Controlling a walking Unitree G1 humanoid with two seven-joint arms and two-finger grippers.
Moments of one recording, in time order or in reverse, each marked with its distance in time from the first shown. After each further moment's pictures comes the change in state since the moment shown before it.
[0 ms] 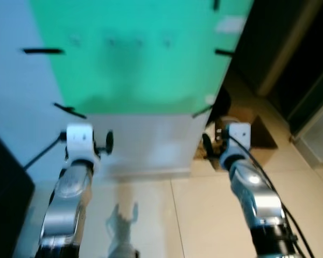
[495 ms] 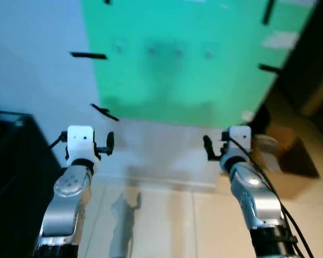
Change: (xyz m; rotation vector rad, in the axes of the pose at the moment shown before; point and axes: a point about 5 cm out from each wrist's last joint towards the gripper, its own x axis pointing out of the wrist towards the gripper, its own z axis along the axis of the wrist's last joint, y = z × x) left arm 0.001 -0.001 0.003 0.022 -0.009 -0.032; right arm 0.000 0.000 -0.003 0.016 0.004 -0.028
